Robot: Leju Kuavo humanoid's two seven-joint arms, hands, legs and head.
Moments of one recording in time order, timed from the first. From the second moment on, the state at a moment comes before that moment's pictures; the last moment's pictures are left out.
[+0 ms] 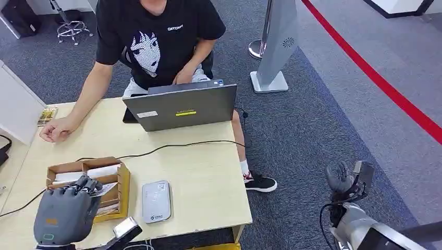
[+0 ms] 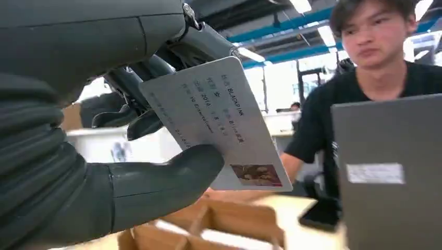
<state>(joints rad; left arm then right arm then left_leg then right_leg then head) 0.26 0.03 -0.19 -2.12 -1.41 0.04 -0.08 -0.59 -0.29 1.01 0.00 -1.50 0.00 -0.70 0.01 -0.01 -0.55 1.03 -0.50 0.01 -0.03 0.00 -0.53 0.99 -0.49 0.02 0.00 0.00</state>
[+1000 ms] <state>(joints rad) 0.25 0.03 -0.32 -1.85 -1.30 0.03 -0.01 -0.57 -0.30 1.03 0.00 -1.50 -0.04 -0.70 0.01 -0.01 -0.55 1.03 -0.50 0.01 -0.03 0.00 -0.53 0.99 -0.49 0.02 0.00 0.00</state>
